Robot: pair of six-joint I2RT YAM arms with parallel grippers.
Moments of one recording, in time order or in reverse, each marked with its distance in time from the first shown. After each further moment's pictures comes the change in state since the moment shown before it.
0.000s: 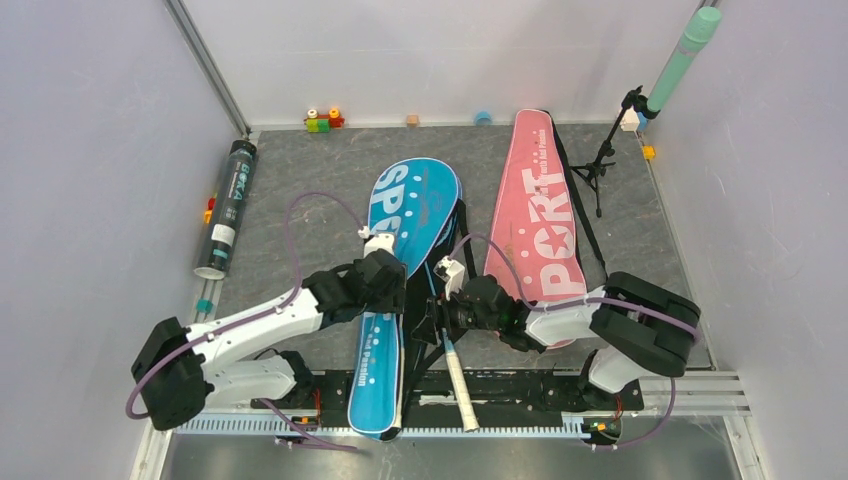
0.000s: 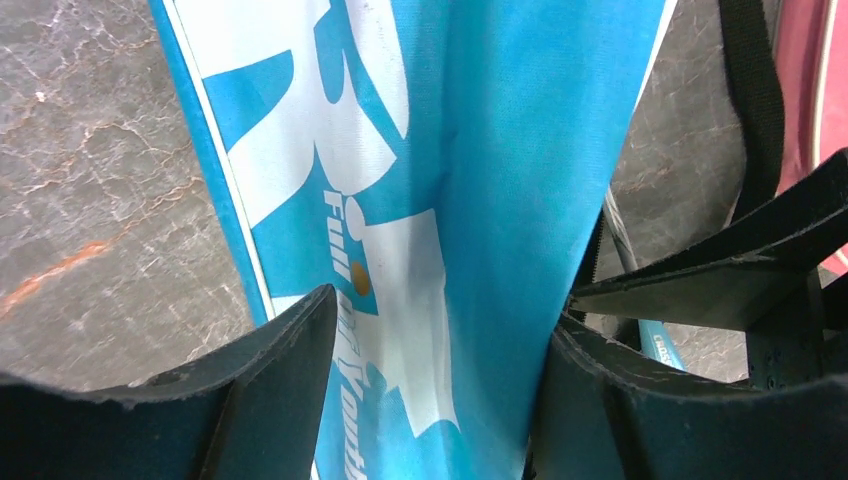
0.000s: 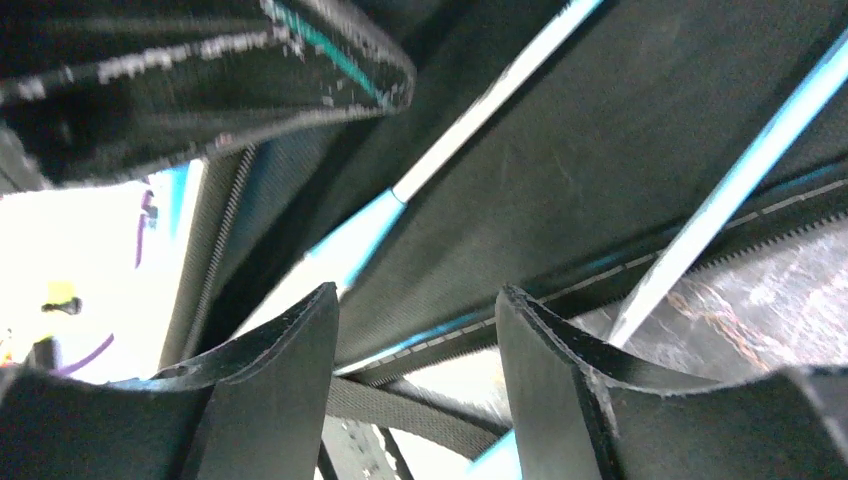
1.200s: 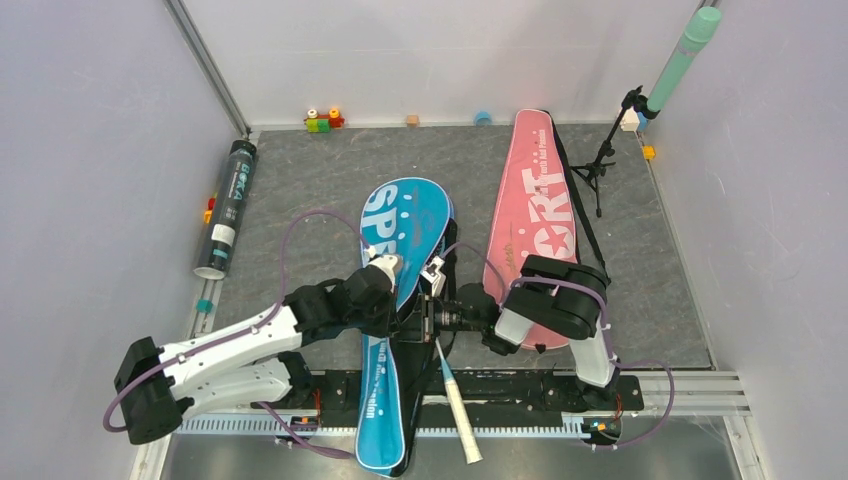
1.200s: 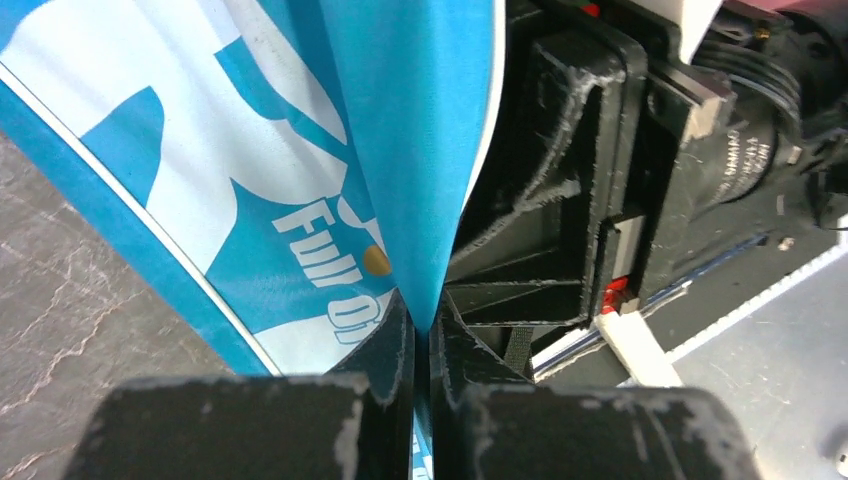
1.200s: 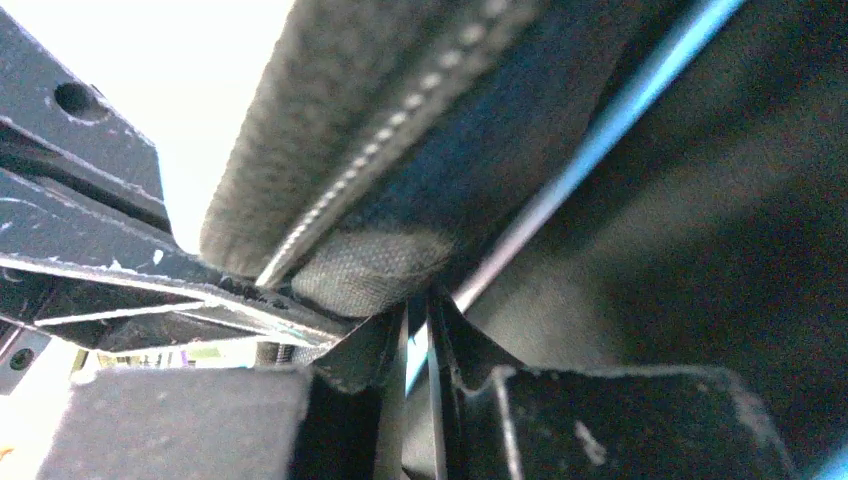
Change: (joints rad) left arm -0.100 -0.119 -0.015 -0.128 0.237 -0.009; right arm 0.010 0.470 0.052 0.712 -0.179 0.500
